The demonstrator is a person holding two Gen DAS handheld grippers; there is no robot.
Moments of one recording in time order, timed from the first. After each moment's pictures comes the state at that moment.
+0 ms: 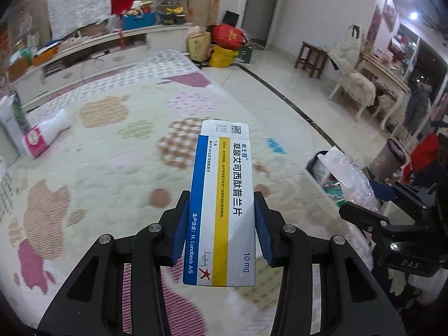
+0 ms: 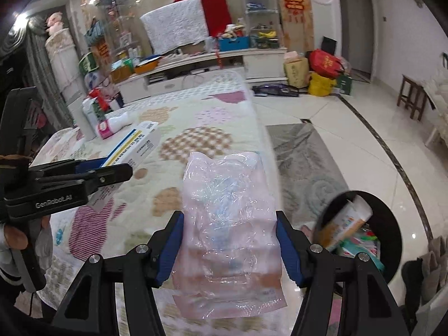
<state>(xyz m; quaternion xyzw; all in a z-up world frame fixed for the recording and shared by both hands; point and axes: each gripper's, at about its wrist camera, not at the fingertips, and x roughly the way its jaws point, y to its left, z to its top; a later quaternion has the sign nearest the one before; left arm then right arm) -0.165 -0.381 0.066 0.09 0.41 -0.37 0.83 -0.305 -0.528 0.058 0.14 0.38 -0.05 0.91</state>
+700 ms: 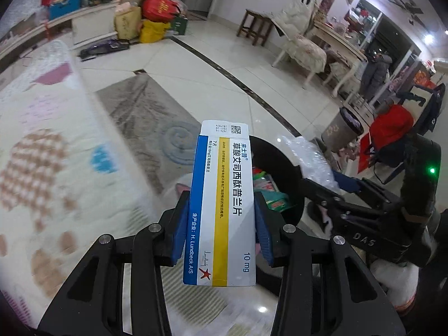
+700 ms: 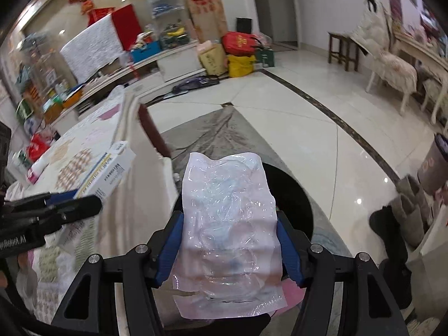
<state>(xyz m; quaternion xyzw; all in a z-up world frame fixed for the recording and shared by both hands) -0.218 -0.574 0.038 0.11 0.46 -0.49 0.73 -0.375 -0.689 0.010 0.24 0.39 -0.20 0.87</state>
